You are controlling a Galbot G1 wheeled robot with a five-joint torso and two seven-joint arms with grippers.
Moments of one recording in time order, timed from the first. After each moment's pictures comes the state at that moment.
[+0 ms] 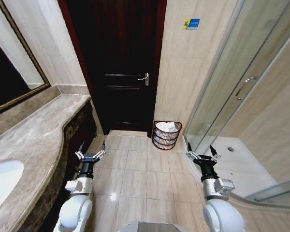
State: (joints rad) left arm 1.67 -1.39 -0.66 -2.17 -0.20 -0.21 -0.06; right arm -1.67 1.48 0.57 2.35 0.06 -0.14 0.16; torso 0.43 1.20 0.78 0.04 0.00
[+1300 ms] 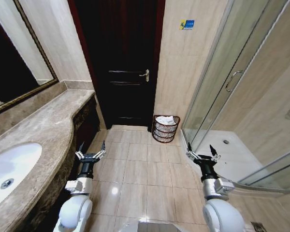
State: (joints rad) left arm 1.67 -1.39 -0.66 -2.17 -0.20 -0.21 -0.06; right arm -1.67 1.48 0.57 2.35 0.06 -0.14 0.16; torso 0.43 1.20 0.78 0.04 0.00
